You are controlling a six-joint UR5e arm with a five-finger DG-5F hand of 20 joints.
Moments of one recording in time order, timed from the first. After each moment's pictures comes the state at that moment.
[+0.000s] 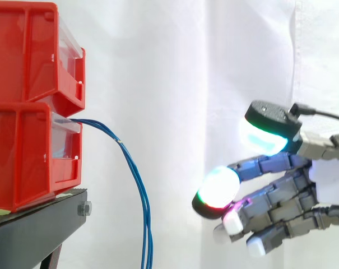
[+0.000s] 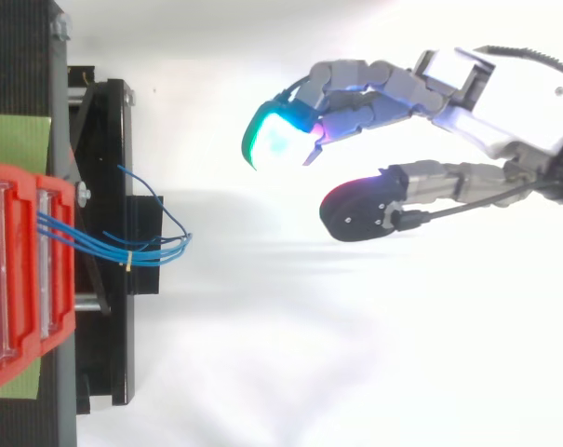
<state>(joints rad) 0.22 -2.16 -1.51 -2.62 -1.01 -0.25</state>
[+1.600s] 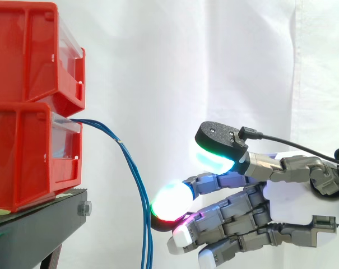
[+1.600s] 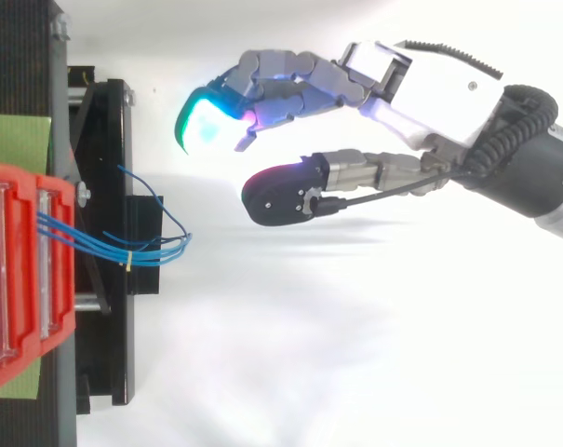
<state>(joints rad) 0.20 -2.28 -1.38 -2.56 -1.02 -0.30</state>
